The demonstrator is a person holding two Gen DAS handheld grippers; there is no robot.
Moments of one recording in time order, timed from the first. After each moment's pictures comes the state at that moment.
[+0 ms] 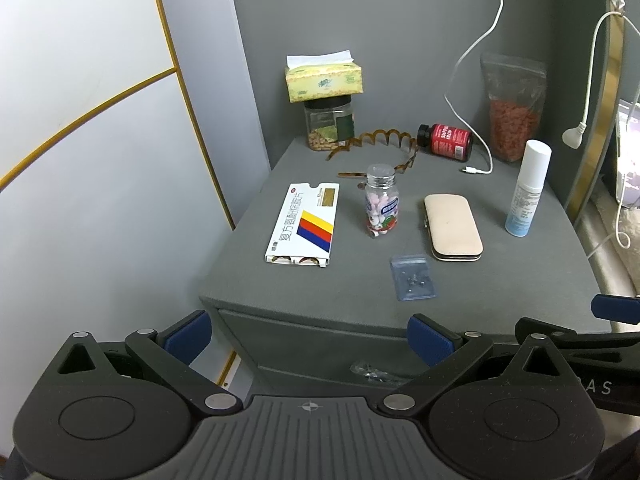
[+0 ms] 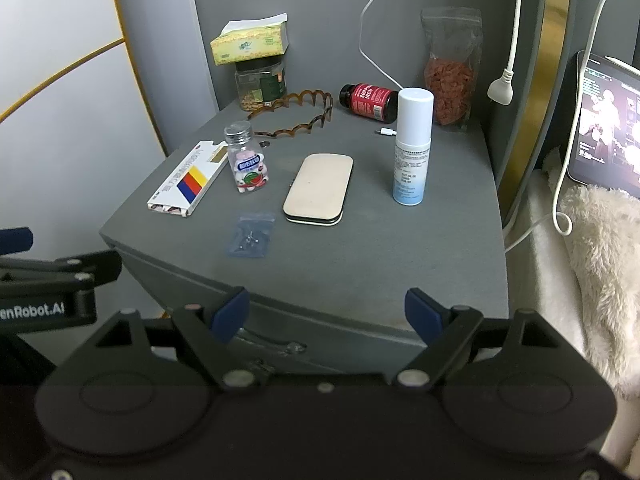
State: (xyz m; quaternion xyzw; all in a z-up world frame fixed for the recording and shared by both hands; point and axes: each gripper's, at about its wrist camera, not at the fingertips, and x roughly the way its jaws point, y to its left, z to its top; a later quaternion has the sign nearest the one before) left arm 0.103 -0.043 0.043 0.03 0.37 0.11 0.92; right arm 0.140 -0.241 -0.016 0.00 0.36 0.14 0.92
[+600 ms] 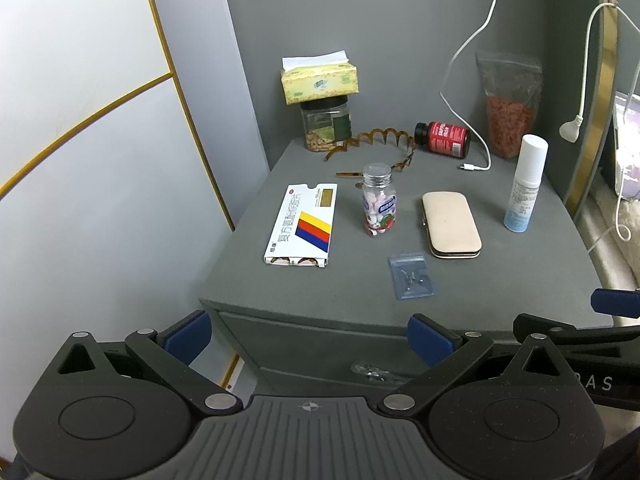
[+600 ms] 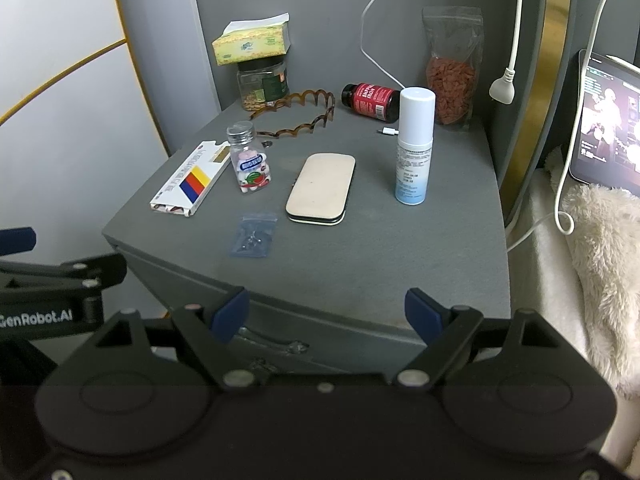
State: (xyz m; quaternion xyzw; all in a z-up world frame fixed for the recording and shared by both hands) left arm 0.102 -0.051 0.043 0.05 0.37 0.12 0.92; right arm 0.140 -0.241 -0.015 0.01 0.36 0.14 0.92
